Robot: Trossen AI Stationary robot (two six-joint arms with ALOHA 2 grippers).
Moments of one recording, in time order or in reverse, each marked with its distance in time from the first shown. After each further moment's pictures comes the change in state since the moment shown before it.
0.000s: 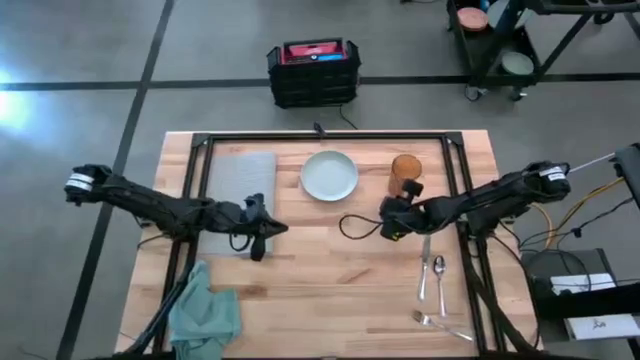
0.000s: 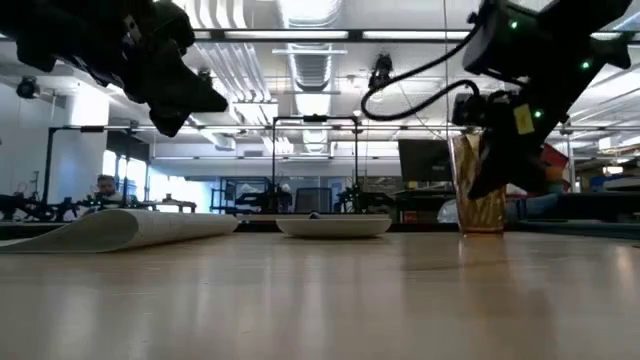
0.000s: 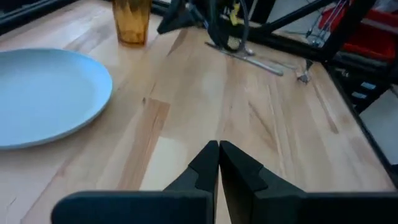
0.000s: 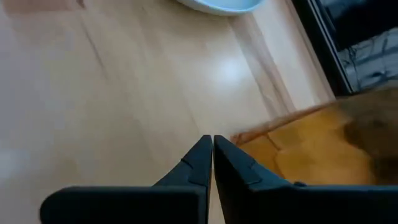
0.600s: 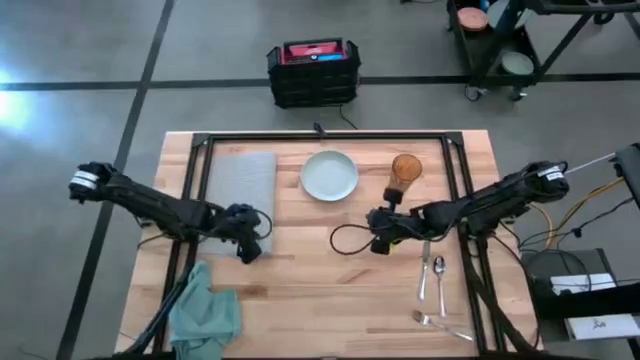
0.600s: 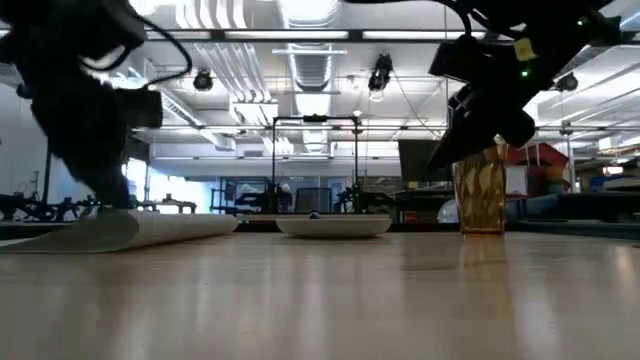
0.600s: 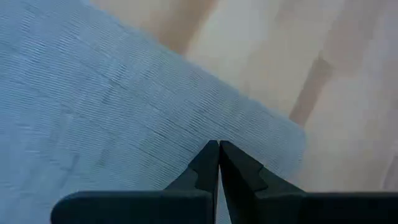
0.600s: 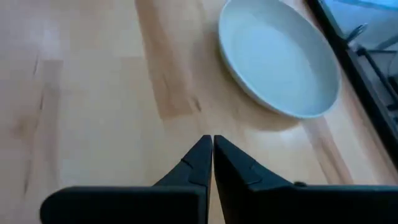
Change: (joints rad) left arm -0.064 0.109 0.010 -0.500 0.011 -0.397; right arm 0.096 0.029 0.079 0.256 -0.154 -0.173
